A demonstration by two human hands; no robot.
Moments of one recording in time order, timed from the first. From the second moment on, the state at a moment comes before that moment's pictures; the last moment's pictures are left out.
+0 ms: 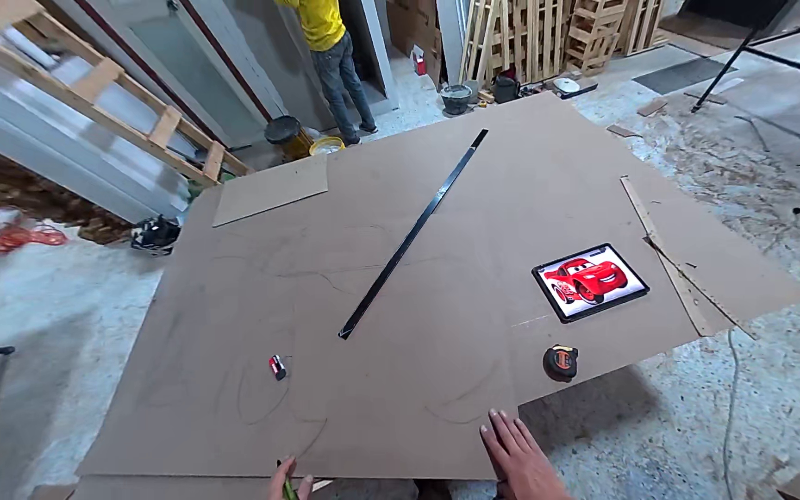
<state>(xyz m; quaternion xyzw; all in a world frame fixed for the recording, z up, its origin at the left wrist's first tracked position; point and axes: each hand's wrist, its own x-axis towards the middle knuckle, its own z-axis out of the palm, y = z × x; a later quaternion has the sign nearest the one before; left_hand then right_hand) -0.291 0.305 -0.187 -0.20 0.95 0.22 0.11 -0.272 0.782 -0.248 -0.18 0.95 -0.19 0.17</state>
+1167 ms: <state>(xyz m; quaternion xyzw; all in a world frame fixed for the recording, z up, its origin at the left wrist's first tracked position) -0.346 0.281 -0.218 -0.21 0.95 0.19 0.15 -0.431 0.806 -0.238 0.02 0.97 -0.06 0.21</state>
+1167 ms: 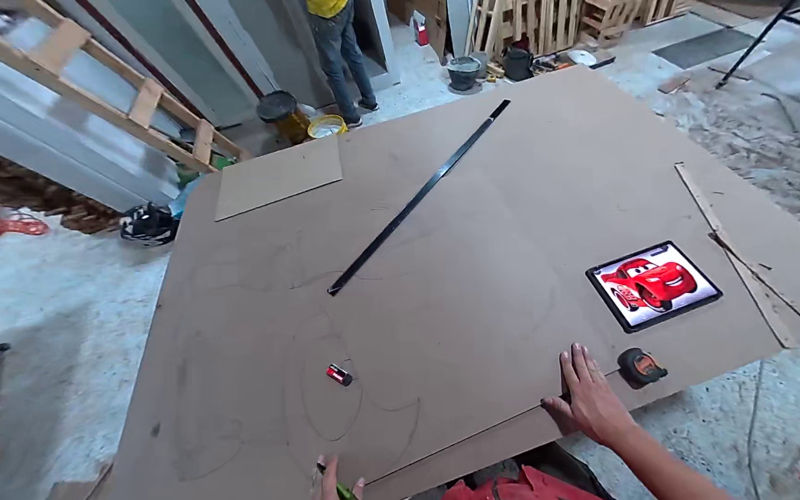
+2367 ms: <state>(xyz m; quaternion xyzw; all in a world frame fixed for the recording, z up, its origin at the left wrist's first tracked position) -0.935 0.507 -0.225 0.22 0.76 0.57 0.23 -0.940 0.788 -0.272 0.27 0.64 -0.64 -0.33</state>
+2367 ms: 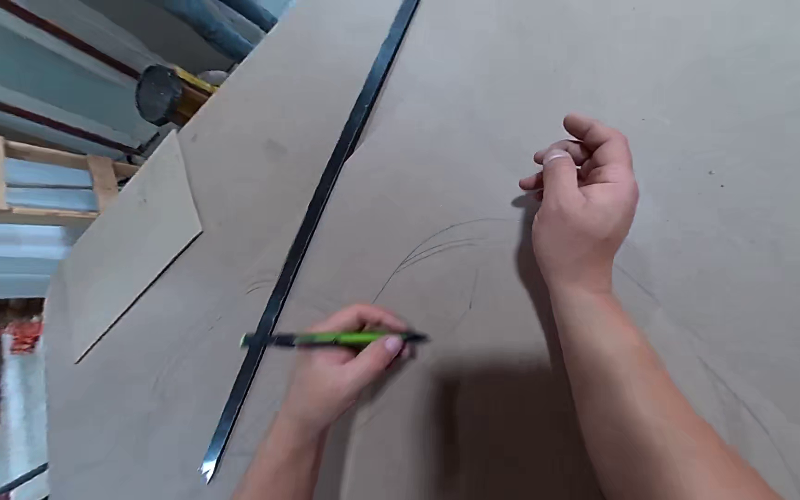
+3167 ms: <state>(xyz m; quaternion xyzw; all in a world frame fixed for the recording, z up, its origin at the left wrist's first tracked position) -1.019 0.568 -0.265 0.48 0.65 0.47 0.35 -0.945 0.792 -0.282 0.31 0.65 -0.61 -0.33</state>
